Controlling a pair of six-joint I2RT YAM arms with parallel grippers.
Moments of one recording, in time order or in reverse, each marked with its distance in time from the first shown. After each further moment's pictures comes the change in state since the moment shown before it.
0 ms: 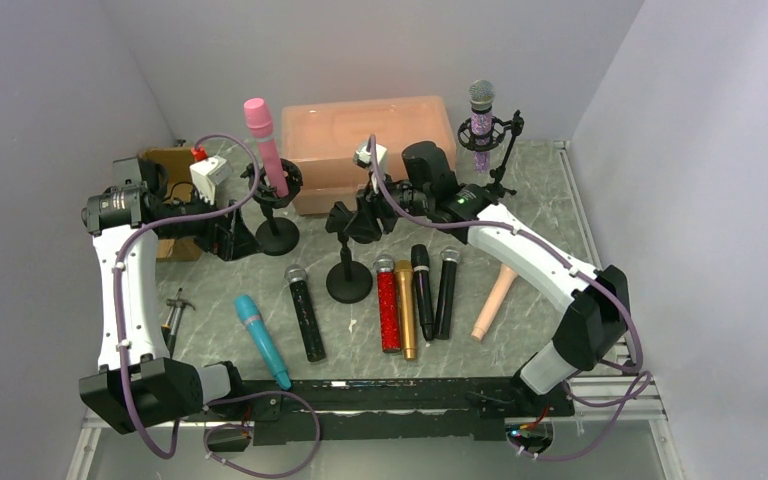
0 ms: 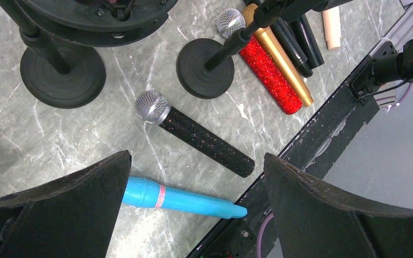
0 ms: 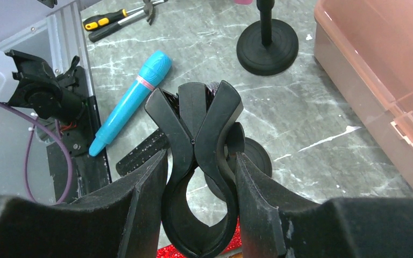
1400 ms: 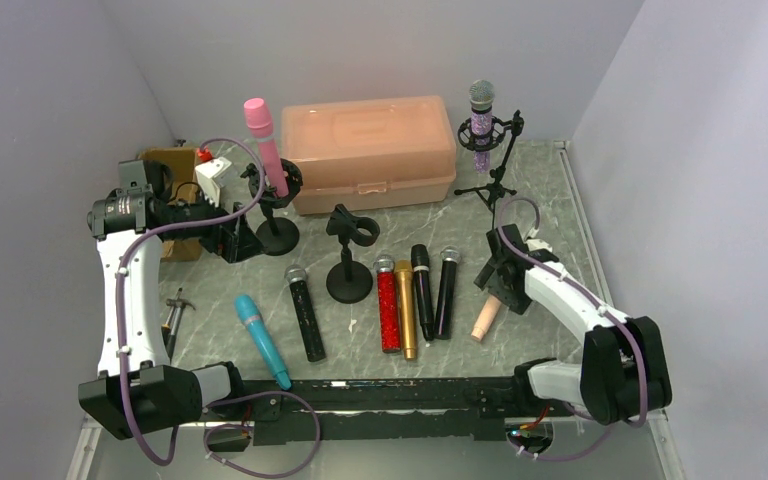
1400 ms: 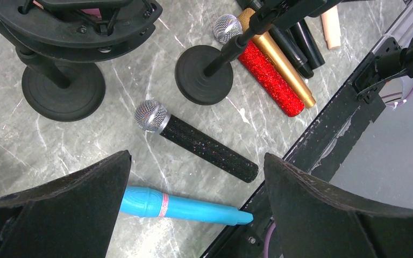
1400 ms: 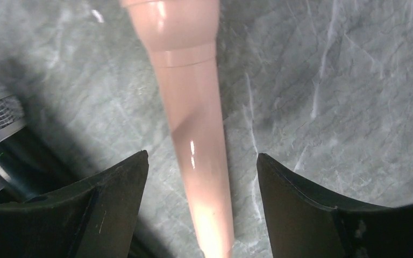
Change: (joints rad) left arm -0.032 -0.028 -0.035 0.055 0.010 -0.004; right arm -0.459 -0.335 -0.725 -0.356 0.903 0.919
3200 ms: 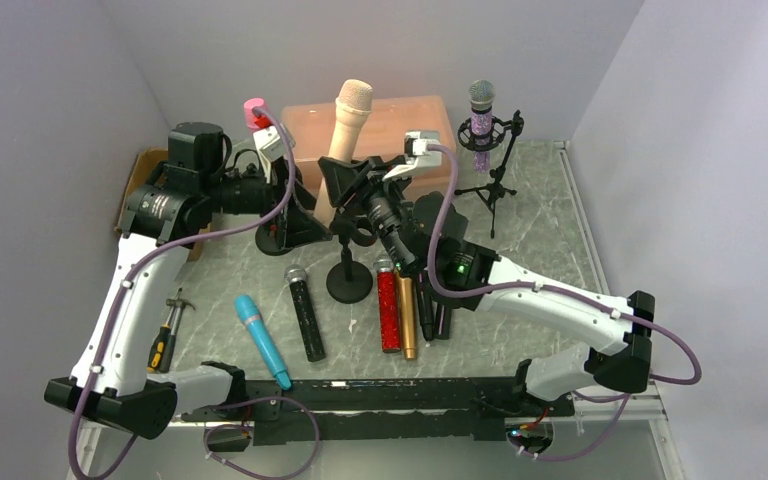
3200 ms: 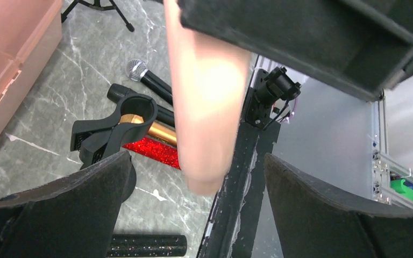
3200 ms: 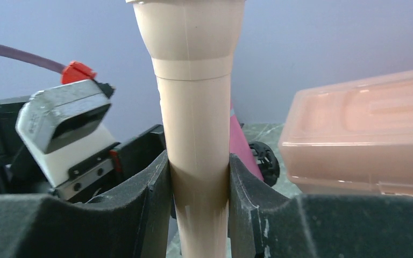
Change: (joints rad) left arm -0.517 -0.001 0.214 0.320 0.091 -0.500; right arm 0.943 0.149 0.721 0.950 0.351 -0.495
